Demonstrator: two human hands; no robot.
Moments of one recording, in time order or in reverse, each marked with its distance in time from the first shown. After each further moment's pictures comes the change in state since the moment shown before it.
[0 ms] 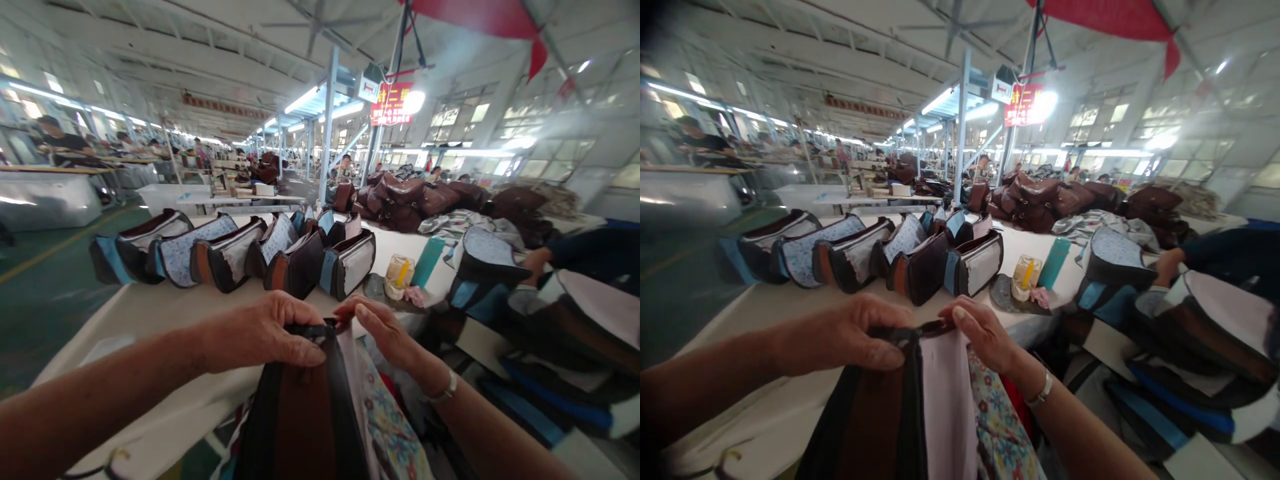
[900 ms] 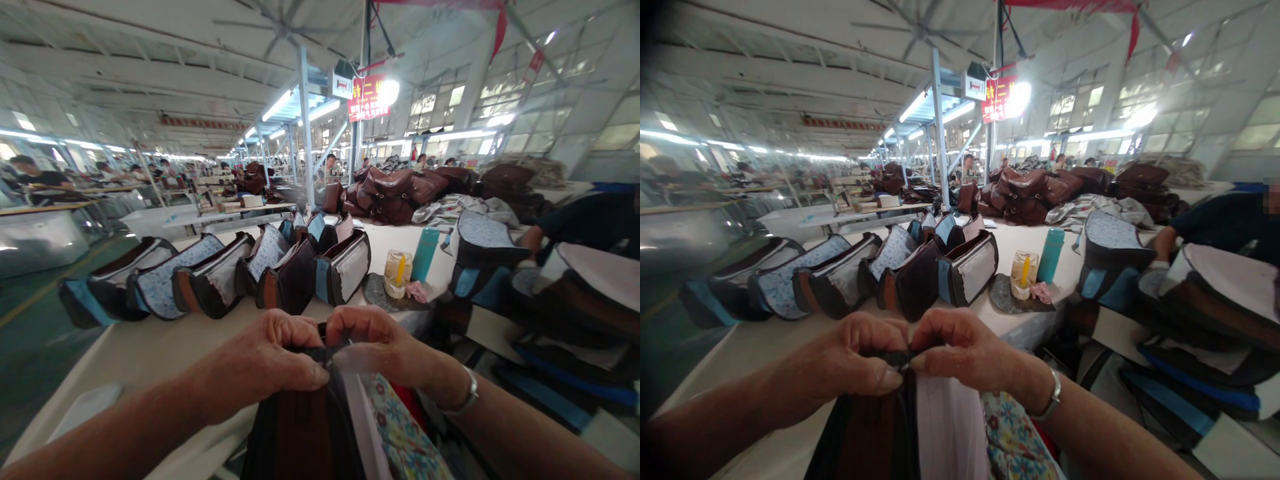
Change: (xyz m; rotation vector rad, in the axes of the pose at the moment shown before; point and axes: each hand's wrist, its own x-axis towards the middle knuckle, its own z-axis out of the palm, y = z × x) left_hand 0.040 0.010 0.002 -0.017 0.119 -0.003; right_hand 0.021 -0.036 -0.010 0.433 -0.205 0.116
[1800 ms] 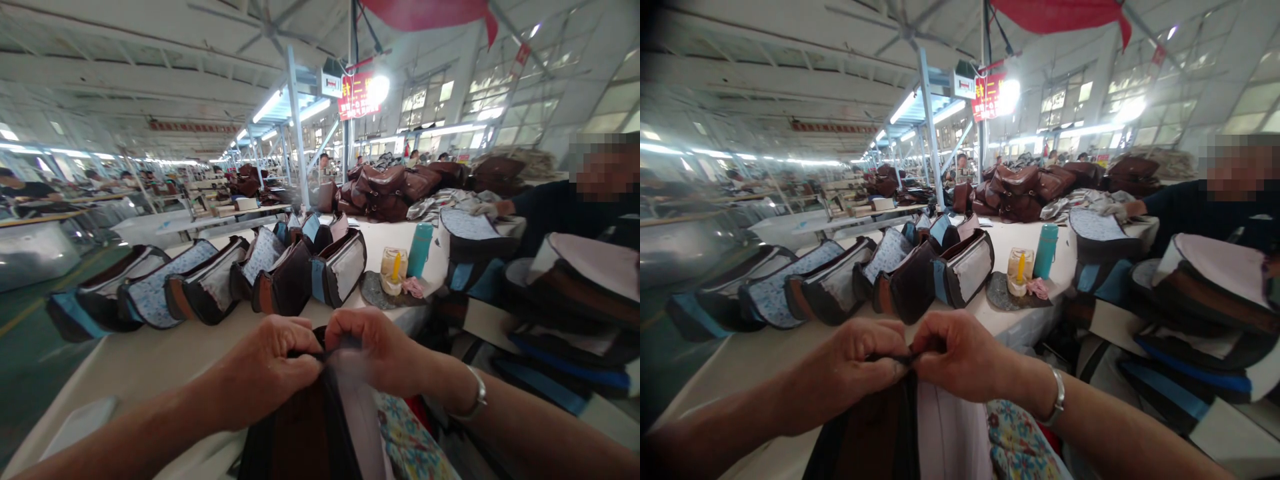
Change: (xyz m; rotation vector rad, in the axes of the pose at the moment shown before) left_hand 0.014 -0.003 0.010 0.439 0.082 0.080; right_hand -0.006 -0.005 0.000 -0.468 0.149 -0.043
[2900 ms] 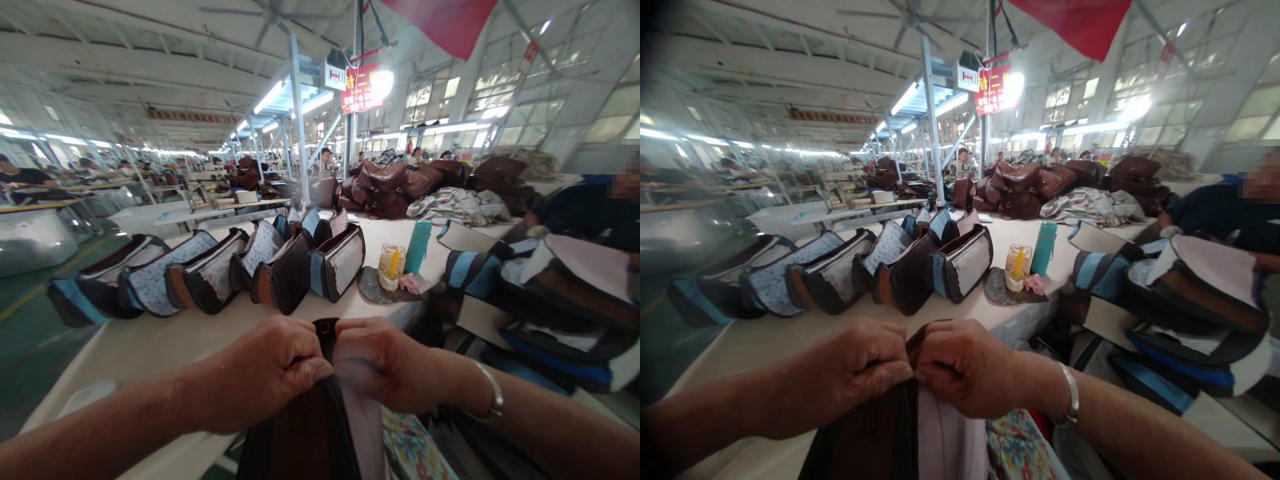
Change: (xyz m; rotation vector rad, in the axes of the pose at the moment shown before) left_hand -0.010 0.005 -0.001 0.210 -0.134 0.113; right_hand -0.017 -0.009 -0.012 -0.188 -0.215 -0.365
